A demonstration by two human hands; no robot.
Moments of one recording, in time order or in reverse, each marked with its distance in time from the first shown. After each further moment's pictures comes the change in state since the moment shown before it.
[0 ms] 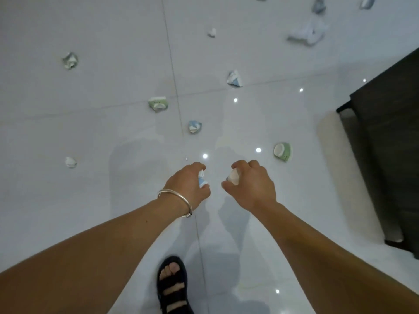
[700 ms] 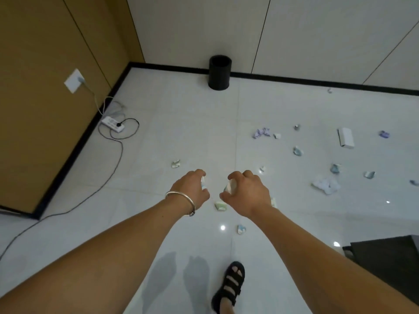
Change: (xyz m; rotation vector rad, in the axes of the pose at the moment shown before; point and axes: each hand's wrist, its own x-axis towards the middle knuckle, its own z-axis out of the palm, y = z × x) left_hand -0.124 0.051 -0.518 -0.009 0.341 -0.094; right_hand -0.027 -0.460 -0.340 -0.172 0.055 -0.418
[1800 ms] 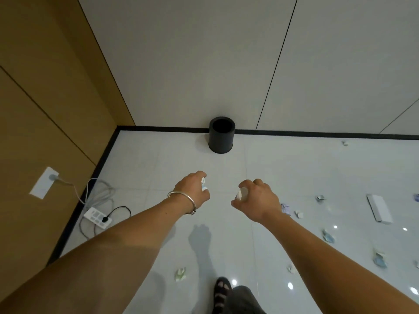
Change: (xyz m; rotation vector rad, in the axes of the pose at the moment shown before) left_hand 0.575 0.021 -0.287 -0.001 -0.021 0.056; right_hand 0.590 -0.073 -0.151 0.004 0.035 0.110
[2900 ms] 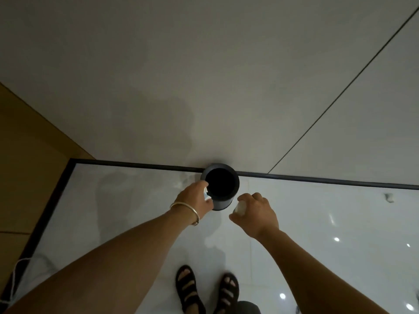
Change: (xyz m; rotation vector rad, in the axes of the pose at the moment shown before) left_hand 0.687 0.017 -0.050 -0.066 -0.089 -0.077; right_hand 0.677 0.035 -0.016 0.034 -0.176 0.080
